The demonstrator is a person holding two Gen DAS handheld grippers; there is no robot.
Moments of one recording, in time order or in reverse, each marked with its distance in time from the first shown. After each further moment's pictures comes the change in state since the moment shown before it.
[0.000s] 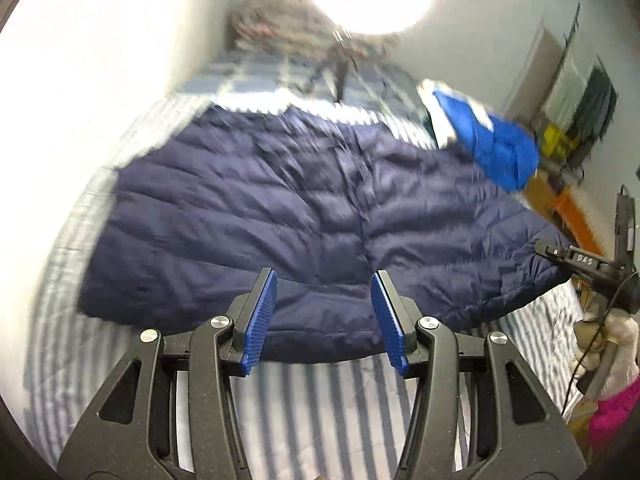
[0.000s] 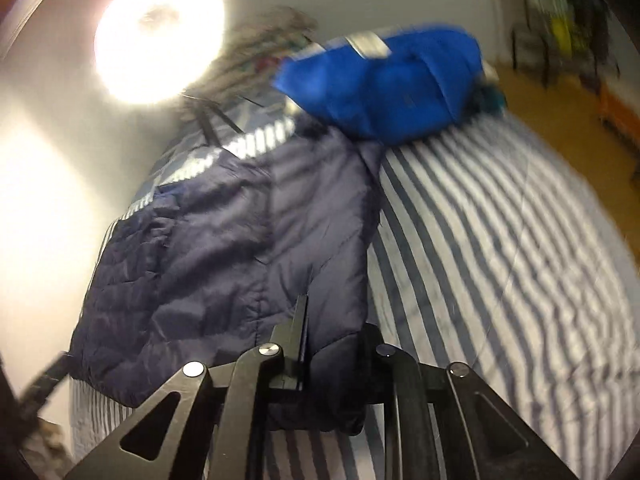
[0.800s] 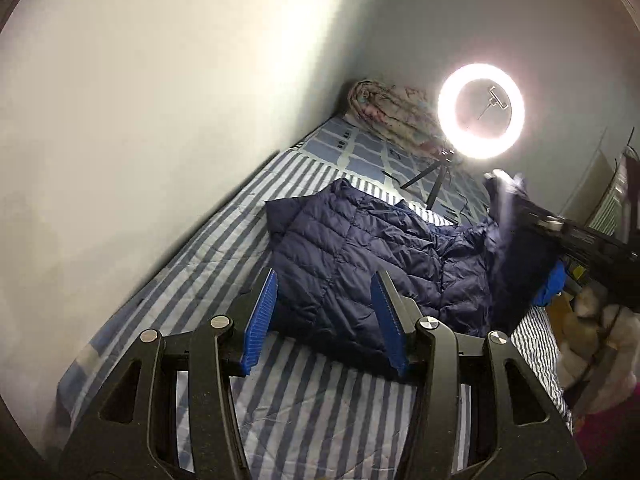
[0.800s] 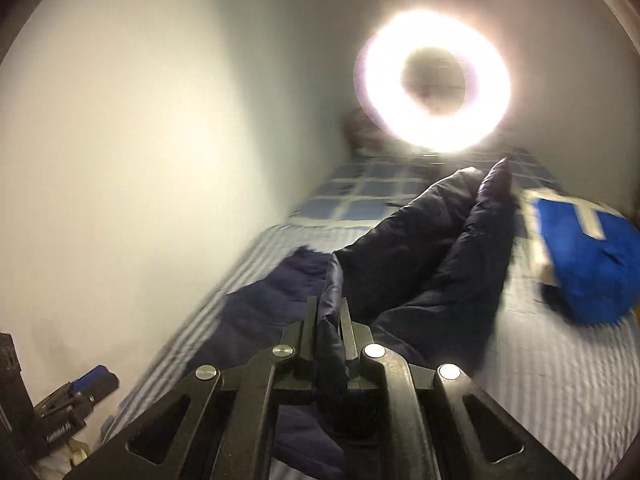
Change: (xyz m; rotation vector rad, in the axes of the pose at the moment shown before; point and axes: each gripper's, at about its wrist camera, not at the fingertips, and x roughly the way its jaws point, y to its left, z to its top) left arm -0.112 0.119 -0.026 -0.313 -0.249 0.137; right arm -0.031 0.291 0.019 -0.471 -0.160 0.306
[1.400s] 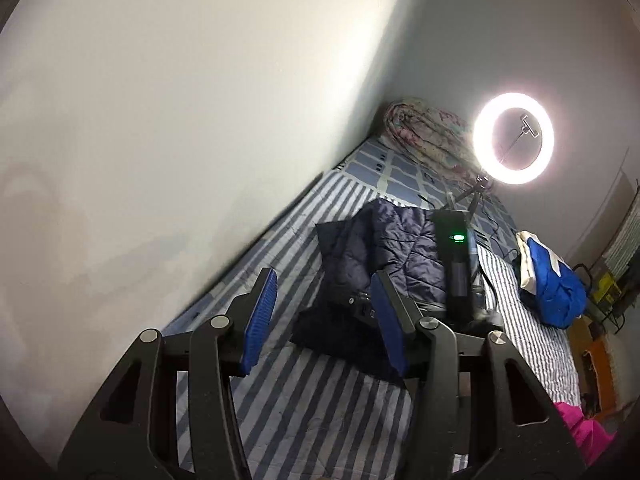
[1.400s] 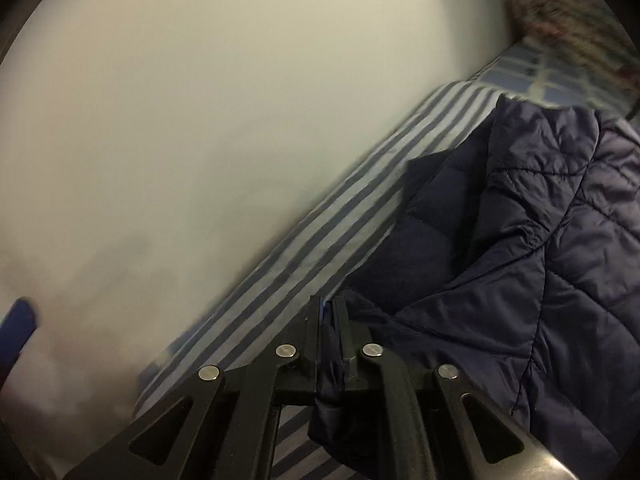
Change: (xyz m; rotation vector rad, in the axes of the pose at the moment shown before) left arm -0.016 0.037 0.007 -0.047 -0.065 0.089; right arm 0.198 0.143 -0.081 -0.123 0.420 0.453
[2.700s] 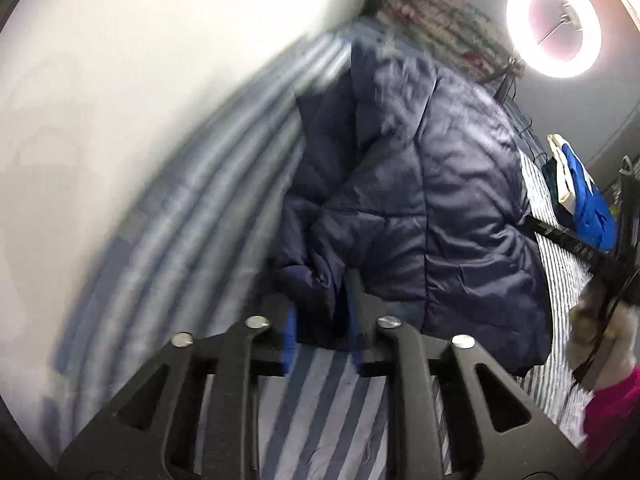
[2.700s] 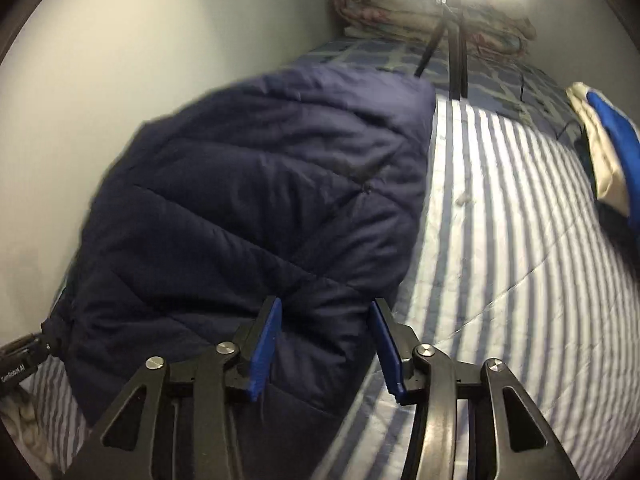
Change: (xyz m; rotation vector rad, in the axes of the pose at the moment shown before) left arm 0.144 -0.011 -0.037 0.098 0.370 0.015; right arm -0.116 -0.183 -0.042 0.208 -0.090 -0.481
